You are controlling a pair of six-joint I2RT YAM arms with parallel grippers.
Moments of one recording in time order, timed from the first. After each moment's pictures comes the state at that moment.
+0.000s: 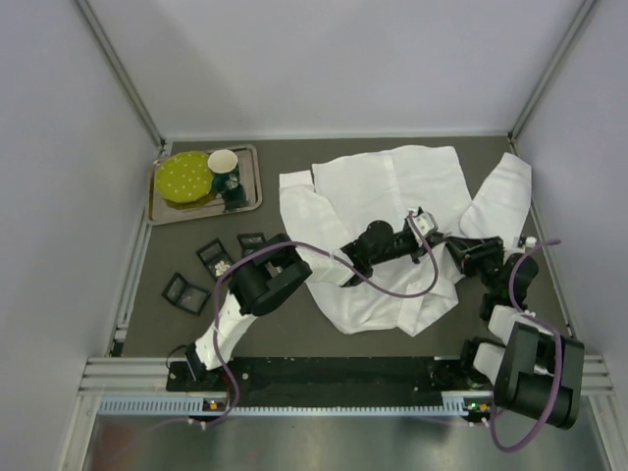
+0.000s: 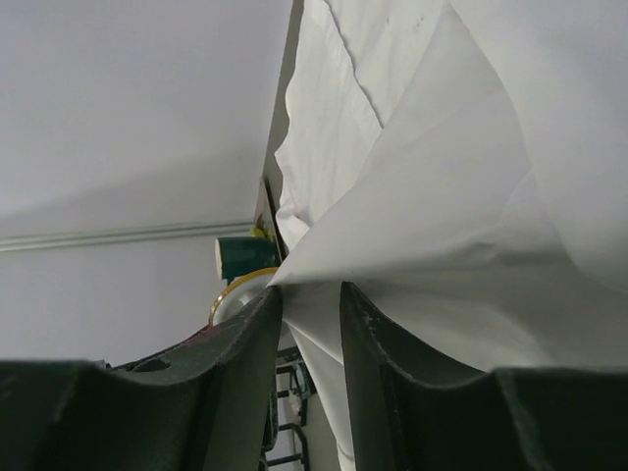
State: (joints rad) left arm -1.04 2.24 1.38 0.93 0.26 0.02; right arm -0.34 1.09 0.12 0.73 -0.59 1.28
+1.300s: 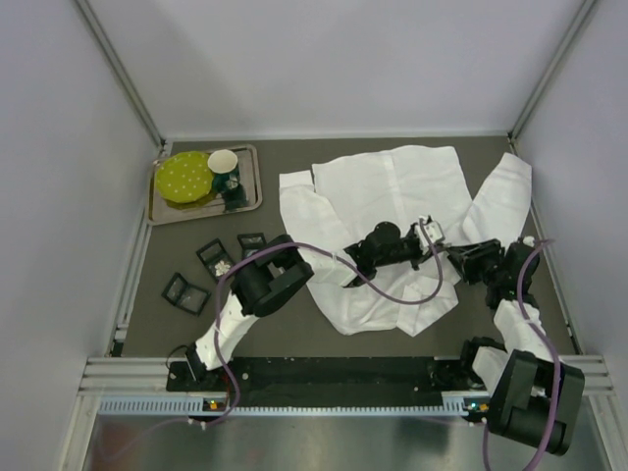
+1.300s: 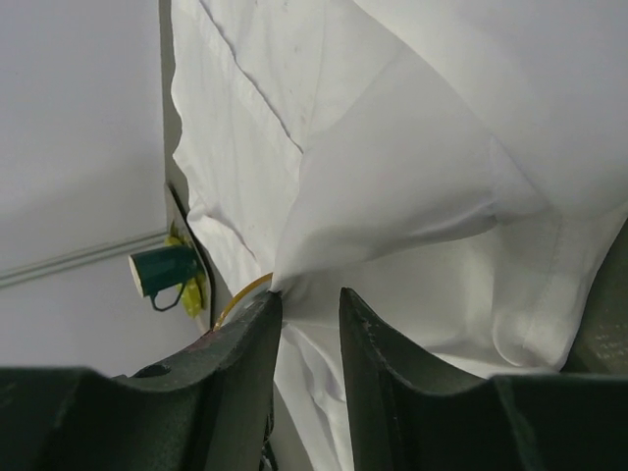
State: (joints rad) left arm -1.05 2.26 1.41 0.78 0.30 0.10; right arm -0.32 0.94 0.28 0.11 -0.49 1.08
